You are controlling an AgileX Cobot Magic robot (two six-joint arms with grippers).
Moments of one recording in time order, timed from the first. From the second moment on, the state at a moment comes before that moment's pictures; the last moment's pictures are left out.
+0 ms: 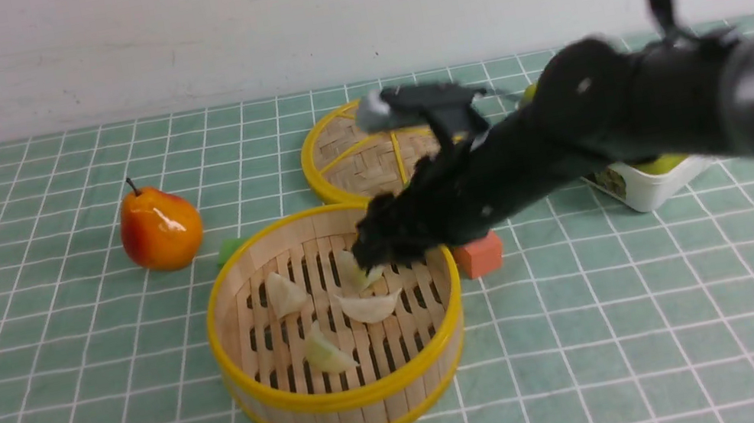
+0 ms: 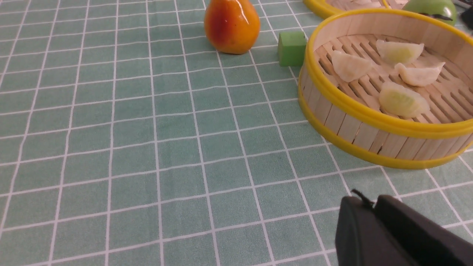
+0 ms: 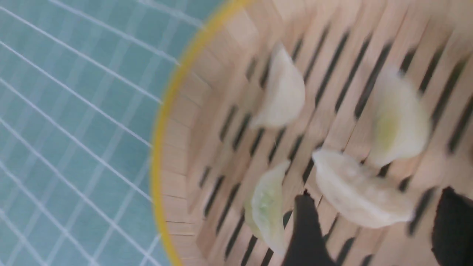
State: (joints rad) right arm 0.48 1.80 -1.40 0.76 0.52 -0.43; left arm -0.51 0.23 -0.35 0.42 0.67 -0.50
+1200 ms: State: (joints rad) right arm 0.43 0.59 -0.49 0.07 0.80 -0.27; left arm -0.51 0.23 -0.35 0.43 0.67 -0.50
